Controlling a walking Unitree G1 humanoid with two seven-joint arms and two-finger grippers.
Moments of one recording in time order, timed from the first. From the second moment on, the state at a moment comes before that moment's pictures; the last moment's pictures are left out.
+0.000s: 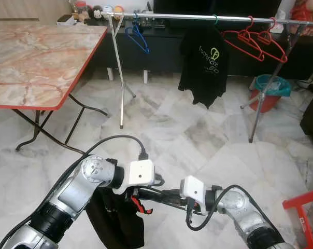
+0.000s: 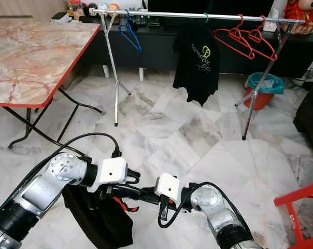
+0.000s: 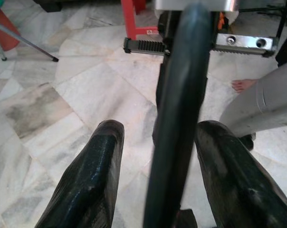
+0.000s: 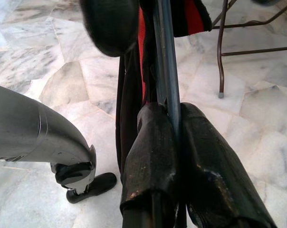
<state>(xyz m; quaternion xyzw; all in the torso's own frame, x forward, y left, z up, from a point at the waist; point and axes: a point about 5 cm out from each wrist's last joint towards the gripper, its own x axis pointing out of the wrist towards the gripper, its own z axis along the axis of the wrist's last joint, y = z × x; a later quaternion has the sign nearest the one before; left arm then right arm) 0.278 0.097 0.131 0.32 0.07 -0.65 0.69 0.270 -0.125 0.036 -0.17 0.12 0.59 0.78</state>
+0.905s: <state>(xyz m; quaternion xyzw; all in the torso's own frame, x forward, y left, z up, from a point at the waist) 0.288 0.128 0.126 0.31 0.09 -0.60 0.73 0.276 -0.129 0.039 -0.17 0.12 0.57 0.80</state>
